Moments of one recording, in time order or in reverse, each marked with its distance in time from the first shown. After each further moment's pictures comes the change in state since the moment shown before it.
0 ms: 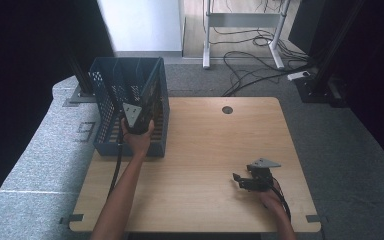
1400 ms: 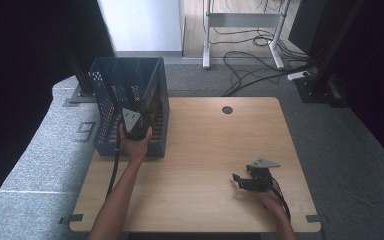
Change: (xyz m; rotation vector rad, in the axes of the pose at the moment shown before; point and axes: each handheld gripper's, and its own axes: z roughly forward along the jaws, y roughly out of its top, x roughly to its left) left arm 0.004 -0.011 -0.012 0.076 -0.041 0.012; right arm 0.002 0.000 0.001 0.008 -0.001 -0.007
